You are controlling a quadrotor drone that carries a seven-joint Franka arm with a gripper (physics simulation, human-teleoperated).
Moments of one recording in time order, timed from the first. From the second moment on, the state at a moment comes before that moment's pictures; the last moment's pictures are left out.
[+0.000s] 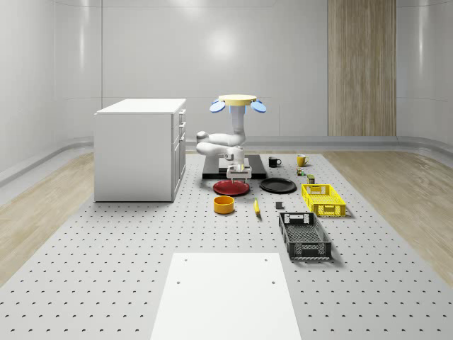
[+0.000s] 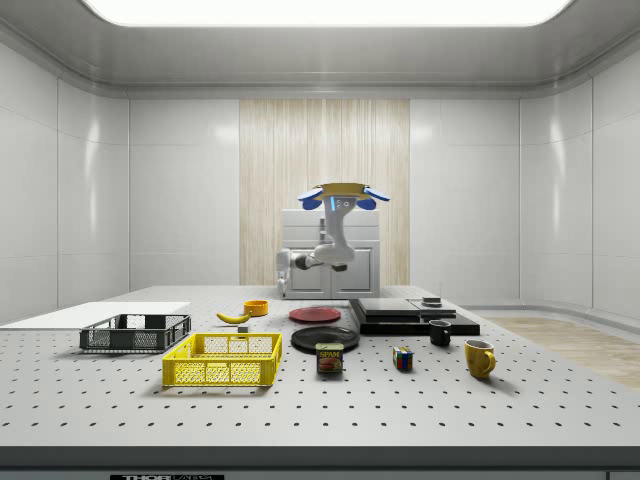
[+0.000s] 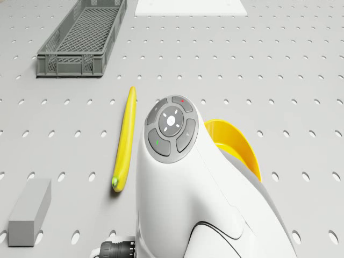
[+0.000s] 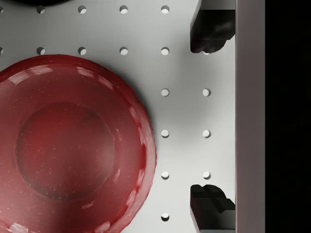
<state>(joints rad) -1.17 -1.50 1.37 -2.87 -1.78 1.55 1.69</state>
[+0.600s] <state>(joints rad) -1.17 -1.51 1.37 -2.87 -1.78 1.57 1.69</state>
